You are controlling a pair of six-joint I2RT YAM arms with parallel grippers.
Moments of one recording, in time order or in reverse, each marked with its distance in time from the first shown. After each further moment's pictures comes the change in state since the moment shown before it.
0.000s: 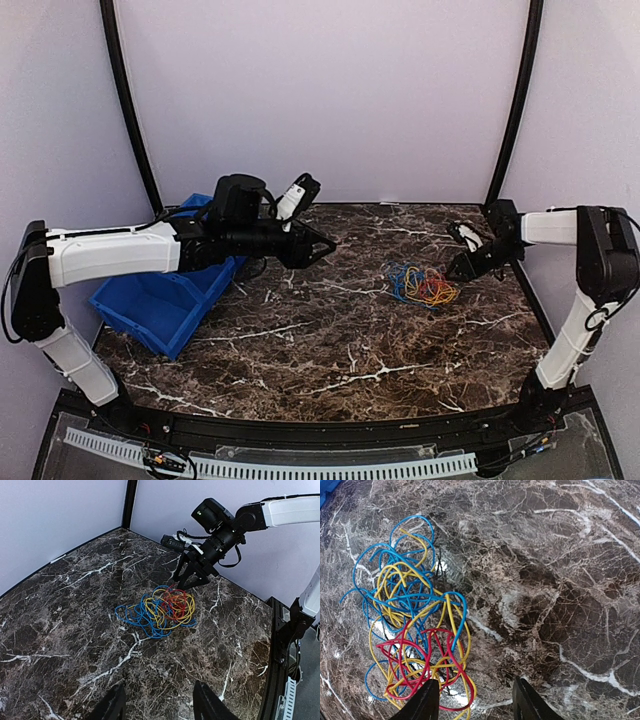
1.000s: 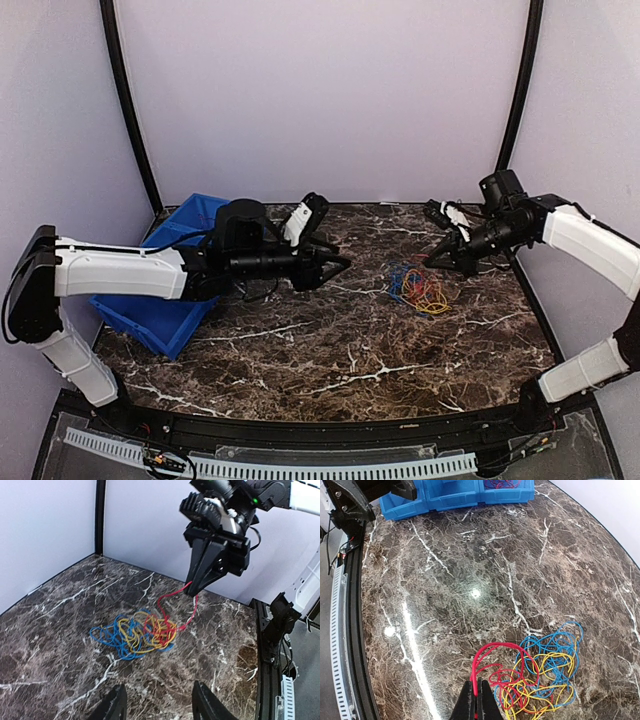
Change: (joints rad) left arm -0.082 -0.008 -0.164 0.295 0.019 0.042; right arm 0.289 -0.400 0.029 -0.237 -0.204 -0.208
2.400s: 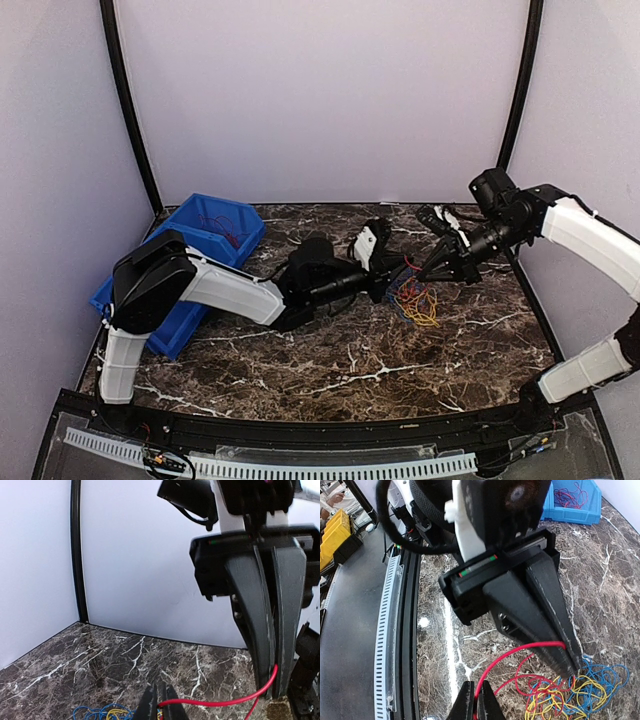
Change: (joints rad) left arm -0.142 0.582 0.306 0.654 -0.093 0.045; right arm 0.104 -0.002 0.088 -0.223 -0.175 -0.111
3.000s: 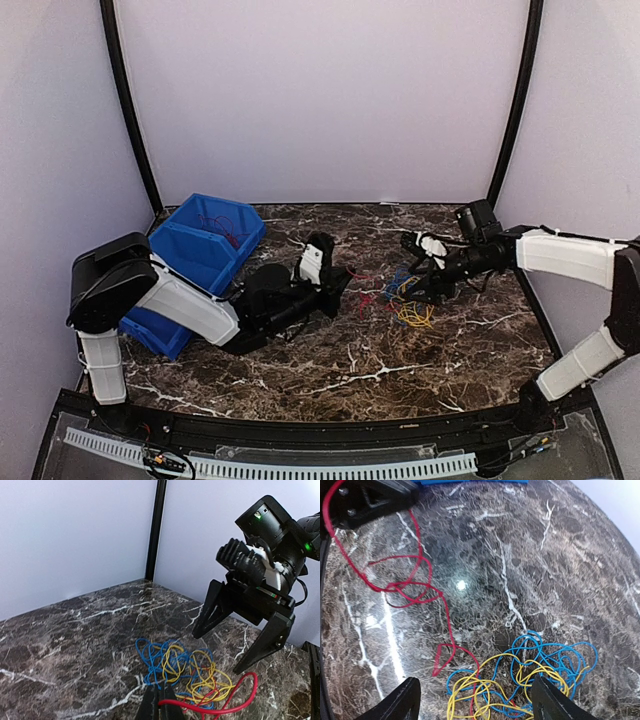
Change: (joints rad) left arm -0.001 -0.227 -0.431 0.093 -0.368 -0.110; right arm -0.005 0.078 -0.299 0.583 0.279 0.106
